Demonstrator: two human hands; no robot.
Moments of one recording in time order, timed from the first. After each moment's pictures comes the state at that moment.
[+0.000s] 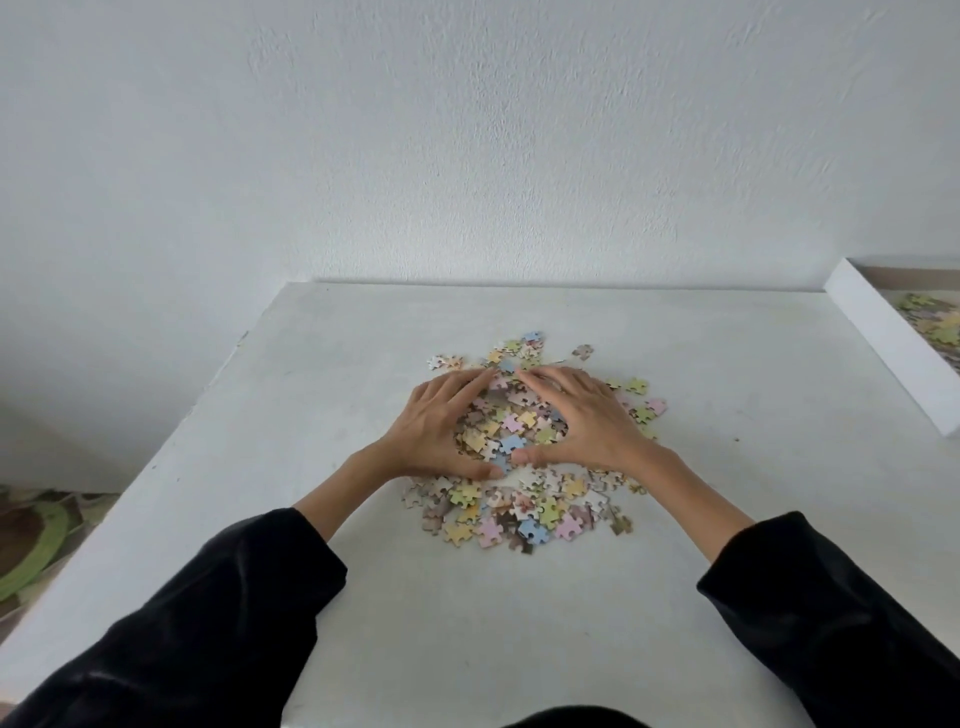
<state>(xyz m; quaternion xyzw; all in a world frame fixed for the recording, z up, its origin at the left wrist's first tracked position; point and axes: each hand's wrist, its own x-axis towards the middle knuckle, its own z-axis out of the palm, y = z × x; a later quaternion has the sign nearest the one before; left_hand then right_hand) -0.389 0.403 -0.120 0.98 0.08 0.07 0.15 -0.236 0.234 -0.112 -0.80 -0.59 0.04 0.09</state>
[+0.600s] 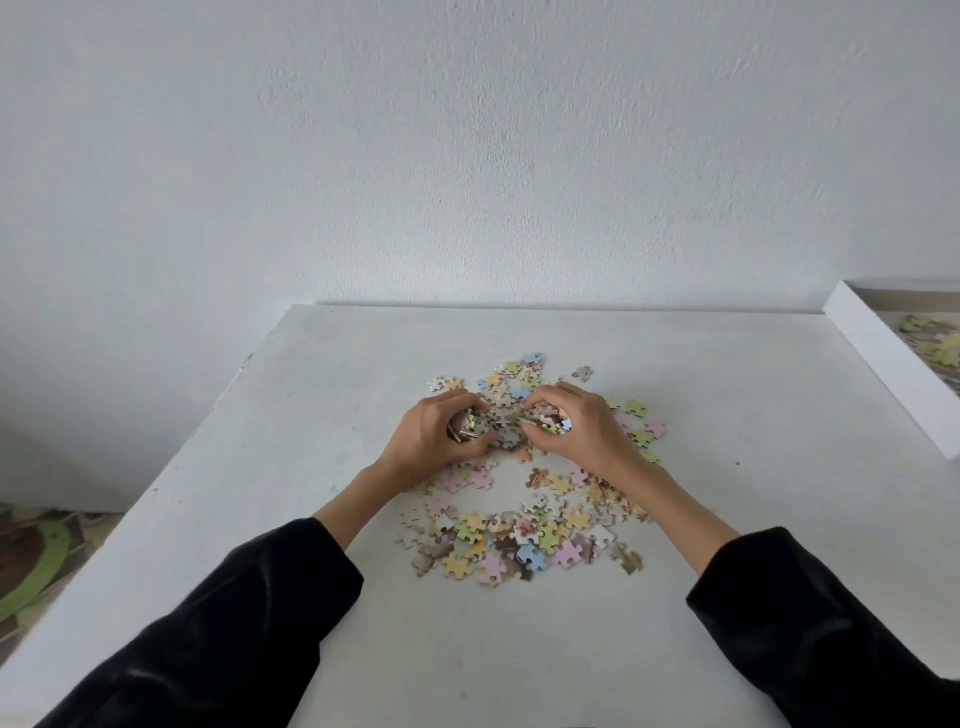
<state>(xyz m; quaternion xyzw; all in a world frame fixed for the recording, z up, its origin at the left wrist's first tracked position) -0.381 0.402 -0.110 0.94 0.09 0.22 0.25 -0.233 0.242 -0.111 -0.75 -0.55 0.05 0.36</state>
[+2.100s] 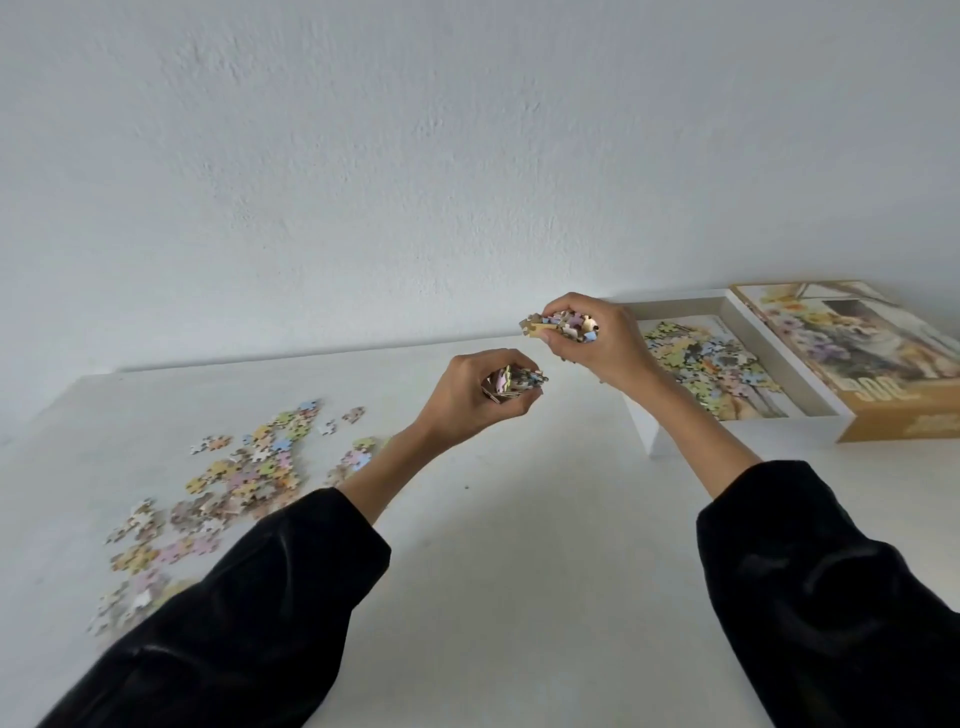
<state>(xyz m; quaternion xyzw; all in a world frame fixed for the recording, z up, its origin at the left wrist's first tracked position) -0.161 0.172 -0.035 0.89 -0.04 0.27 0.36 -0.027 0.037 -0.017 -0.74 -0.47 -0.07 0.48</state>
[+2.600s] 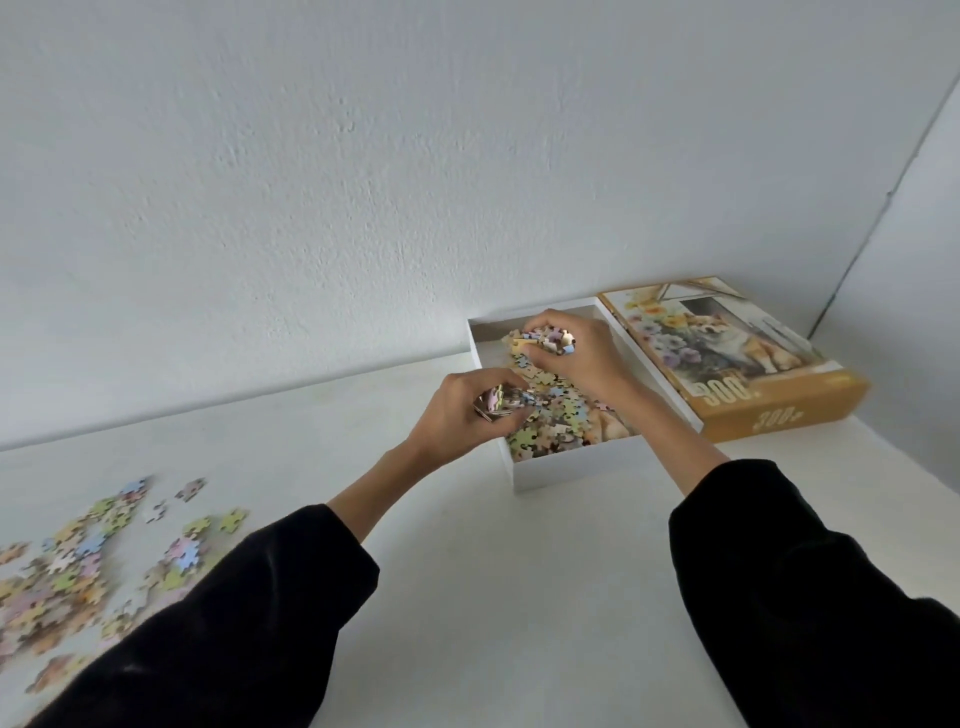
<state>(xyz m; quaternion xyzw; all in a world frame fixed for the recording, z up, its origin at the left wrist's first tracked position) -0.042 0.084 -0.051 0.90 -0.10 0.22 0.36 0.078 -0.064 -0.037 -0.79 -0.41 -0.07 0.46</state>
